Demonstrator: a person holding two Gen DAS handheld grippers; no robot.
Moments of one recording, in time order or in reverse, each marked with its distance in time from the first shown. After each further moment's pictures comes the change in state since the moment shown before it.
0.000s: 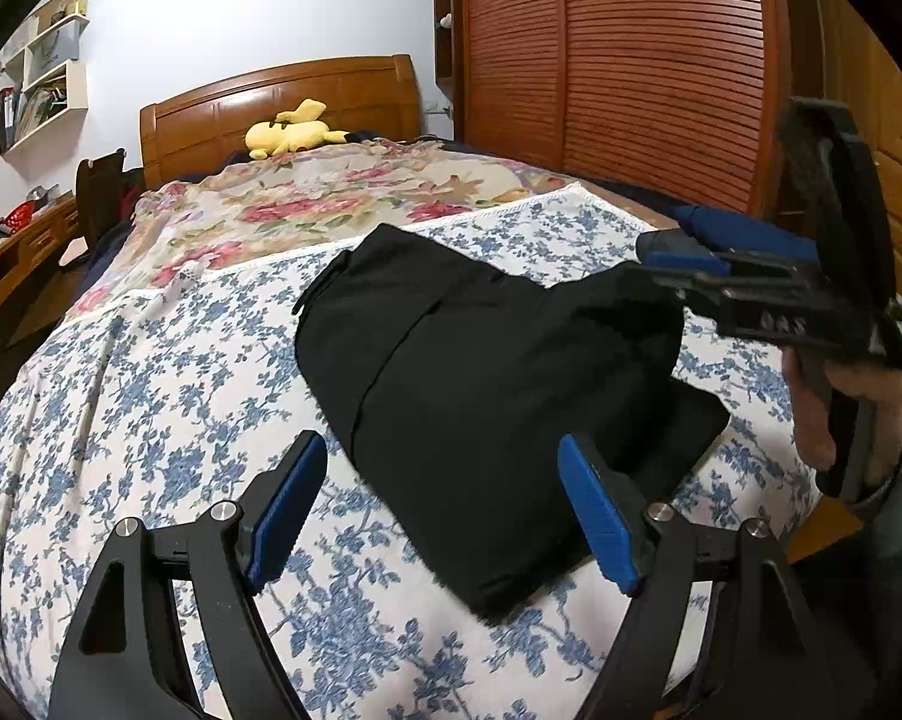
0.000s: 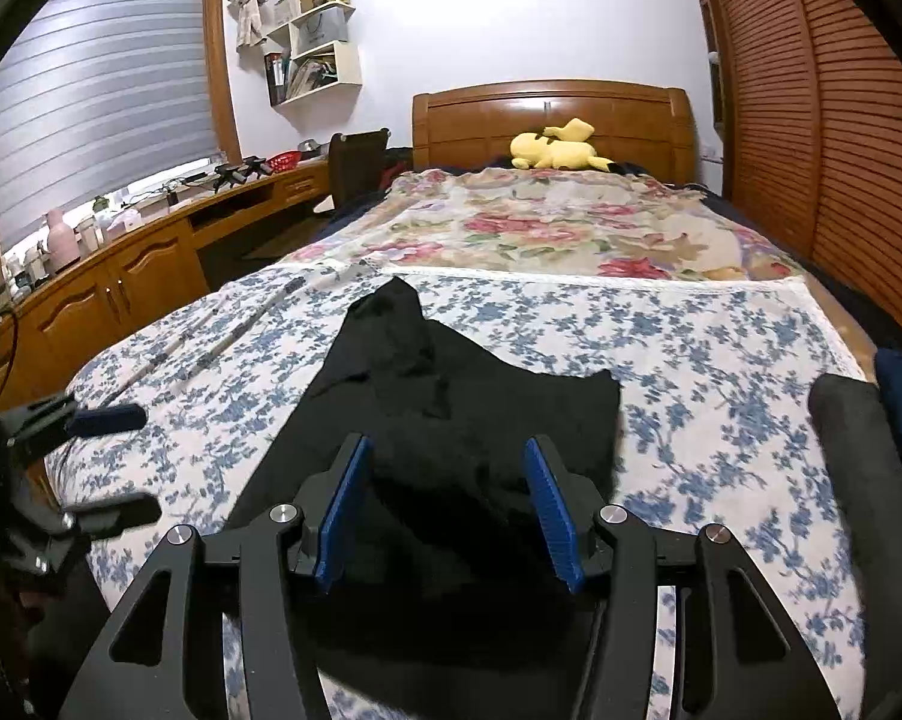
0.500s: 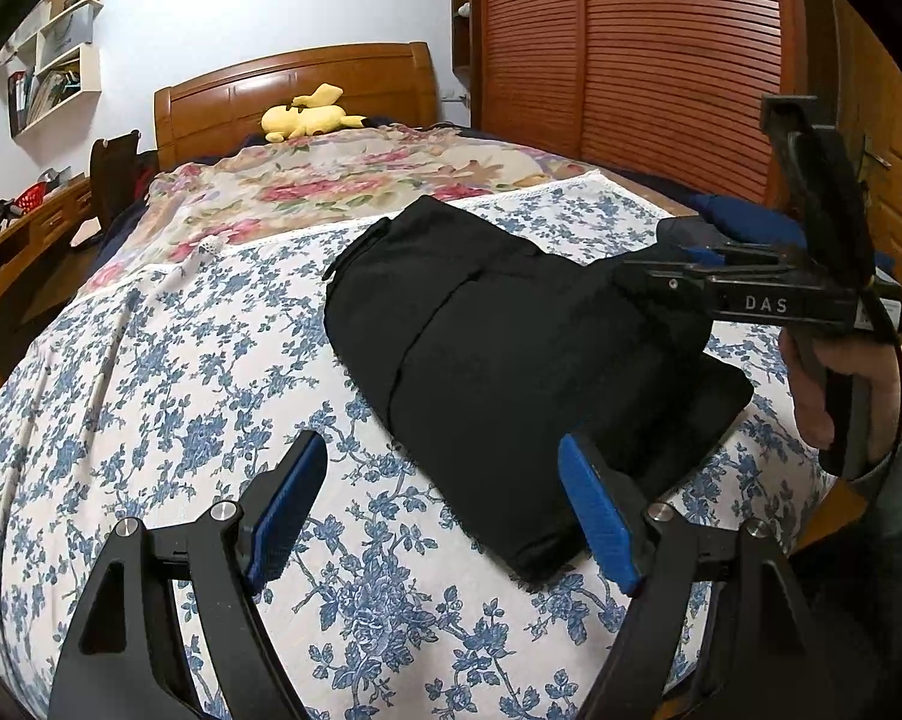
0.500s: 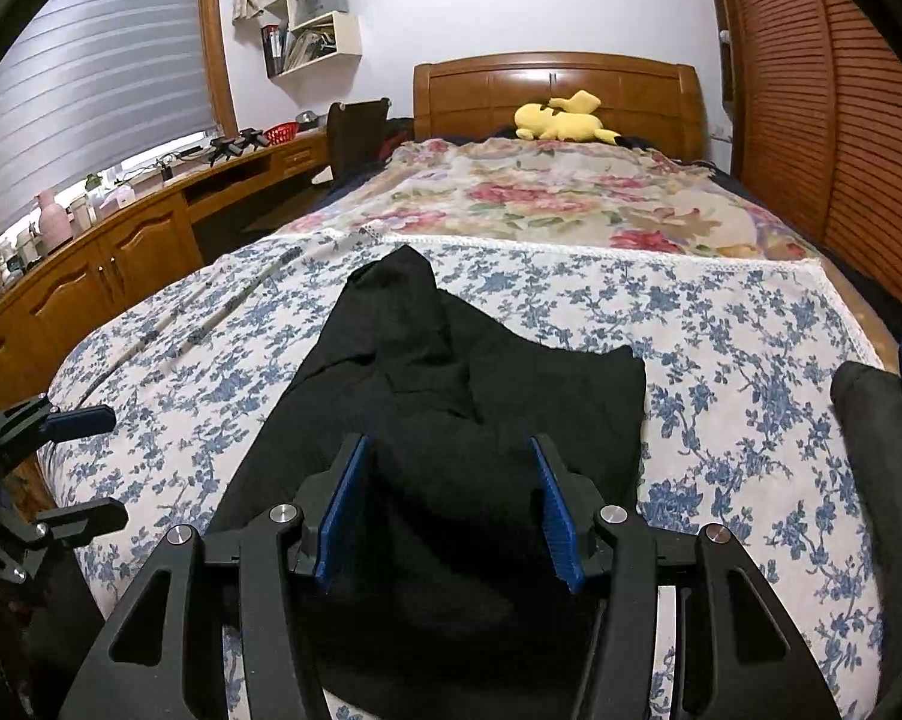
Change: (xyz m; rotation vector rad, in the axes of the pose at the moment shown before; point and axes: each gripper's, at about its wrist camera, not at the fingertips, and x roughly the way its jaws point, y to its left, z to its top) left arm -0.001 0.019 -0.018 -0.024 0.025 0.021; right arm 0.027 0.004 0.003 -0.008 0.074 -0.004
